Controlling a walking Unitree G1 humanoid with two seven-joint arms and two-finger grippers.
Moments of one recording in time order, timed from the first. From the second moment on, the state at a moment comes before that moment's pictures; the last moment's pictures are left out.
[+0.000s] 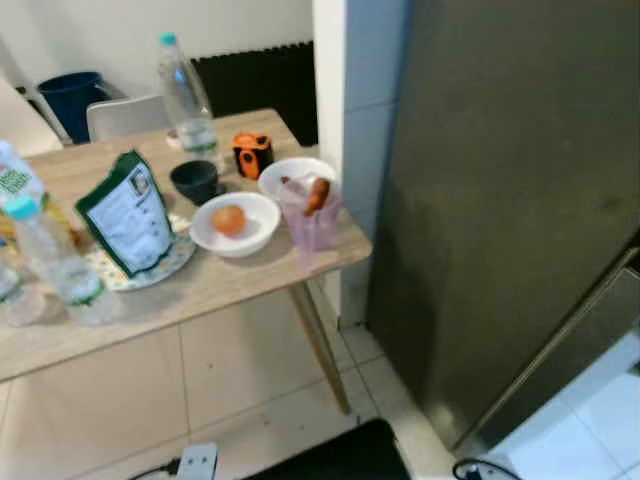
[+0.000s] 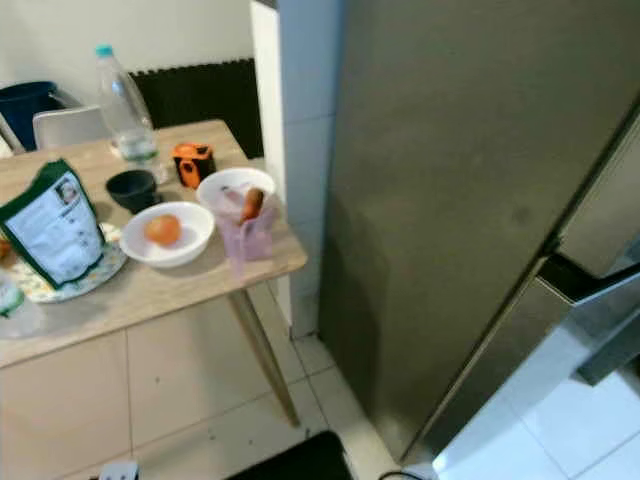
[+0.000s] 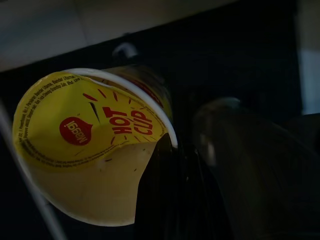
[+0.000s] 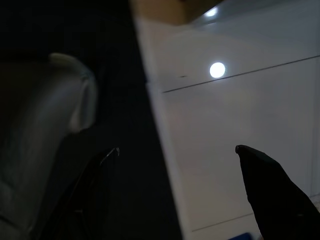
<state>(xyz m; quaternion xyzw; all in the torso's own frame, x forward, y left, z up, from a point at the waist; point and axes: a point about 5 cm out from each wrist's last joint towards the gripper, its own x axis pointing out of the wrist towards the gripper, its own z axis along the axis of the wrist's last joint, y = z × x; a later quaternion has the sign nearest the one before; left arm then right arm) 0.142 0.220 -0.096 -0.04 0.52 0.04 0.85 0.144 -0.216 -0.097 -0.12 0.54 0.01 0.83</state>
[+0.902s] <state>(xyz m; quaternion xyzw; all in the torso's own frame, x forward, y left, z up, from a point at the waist) 0.144 0.207 -0.098 0.05 0.53 -0.05 0.84 0.146 -0.202 -0.099 -0.12 0.54 0.03 0.83</state>
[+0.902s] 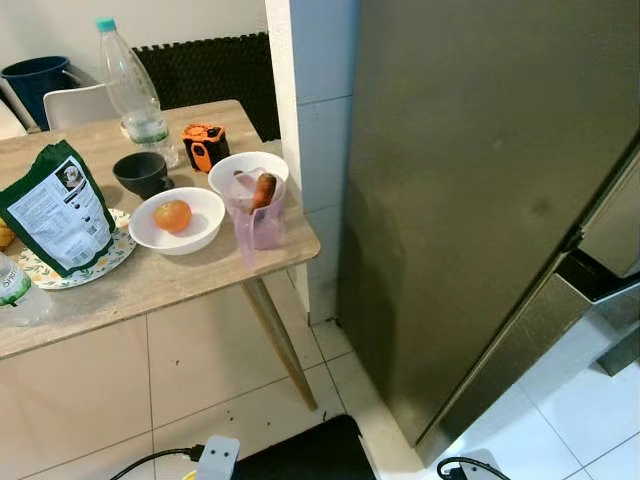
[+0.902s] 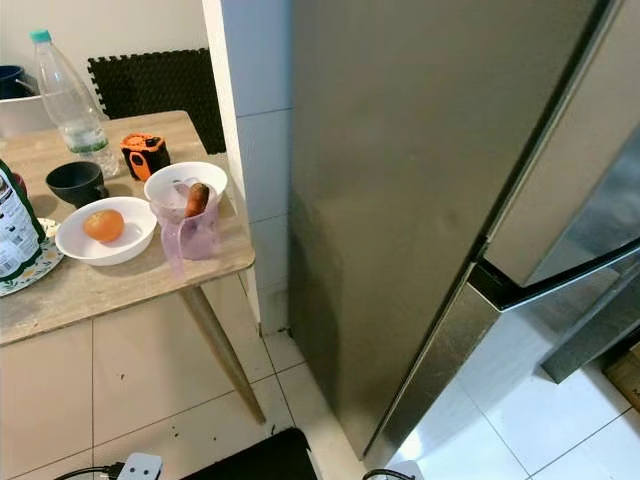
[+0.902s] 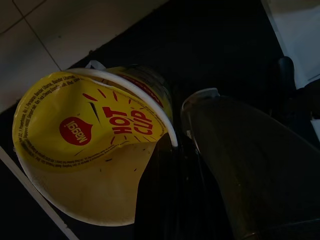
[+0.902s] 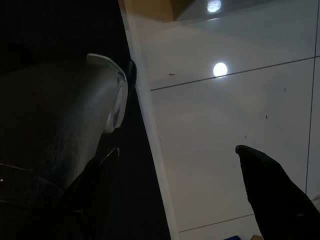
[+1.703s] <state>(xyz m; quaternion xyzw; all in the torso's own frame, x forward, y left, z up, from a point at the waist) 0.148 0.205 -0.096 0.07 0.53 -0.07 0.84 0.146 -0.202 -0.099 -0.12 0.54 0.03 0.83</state>
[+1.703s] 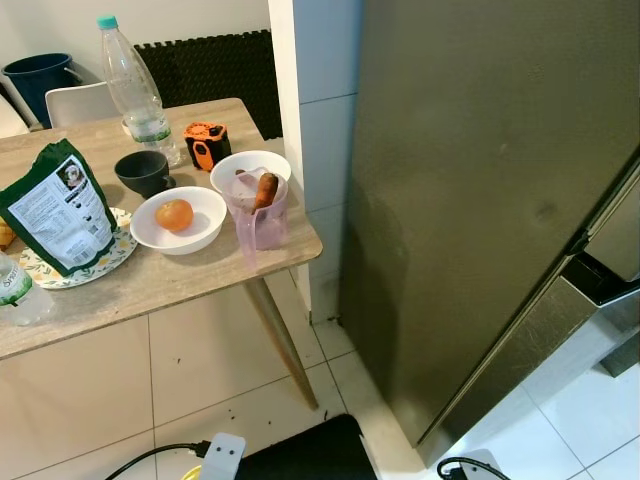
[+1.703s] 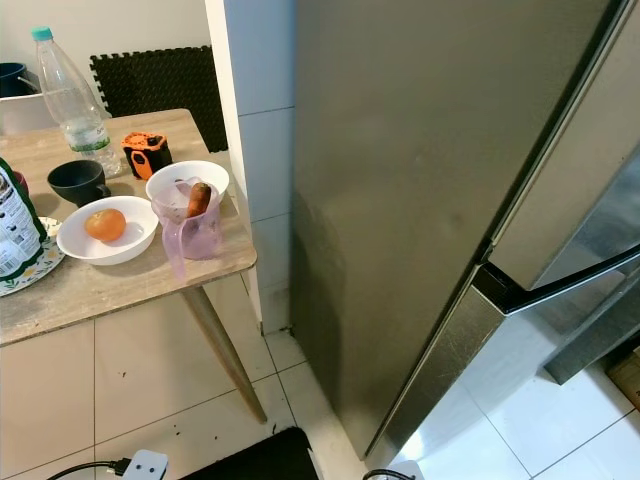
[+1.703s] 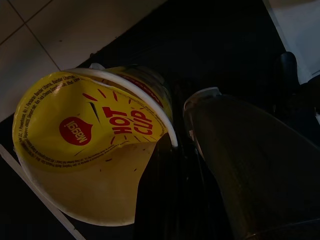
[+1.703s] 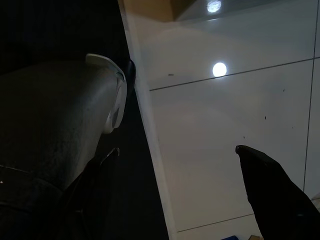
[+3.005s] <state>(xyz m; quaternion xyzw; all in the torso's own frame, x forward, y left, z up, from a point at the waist) 0.148 0.204 -0.096 0.07 0.53 -0.07 0.84 0.145 -0.202 -0.099 -0.11 0.54 0.03 0.83</state>
